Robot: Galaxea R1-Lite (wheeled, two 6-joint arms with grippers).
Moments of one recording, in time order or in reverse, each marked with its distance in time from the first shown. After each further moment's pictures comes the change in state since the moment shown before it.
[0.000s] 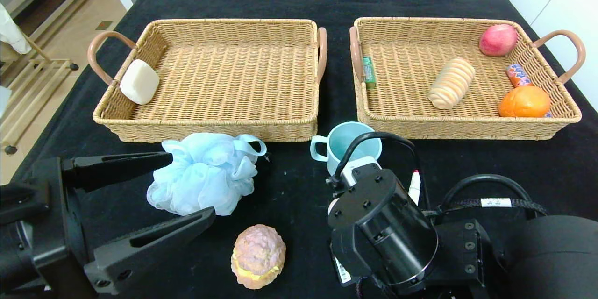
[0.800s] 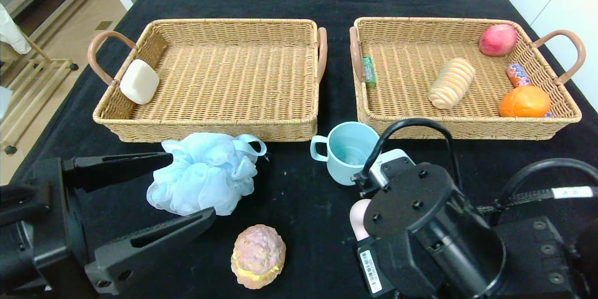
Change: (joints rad) left arm 0.000 0.001 0.001 -0.002 0.000 0.000; right arm 0.025 -0.116 0.007 0.144 -0.039 0.011
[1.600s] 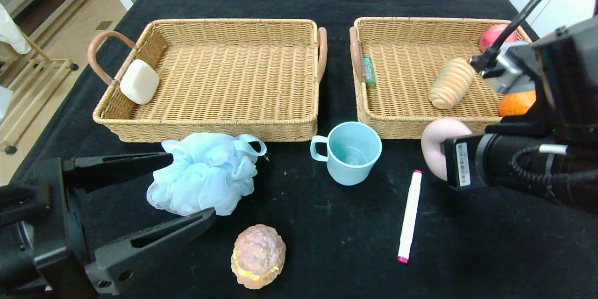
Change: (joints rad) left arm 0.000 0.000 0.000 0.000 0.000 0.000; right arm -0.276 -0.189 -0.140 0.091 0.027 -0.140
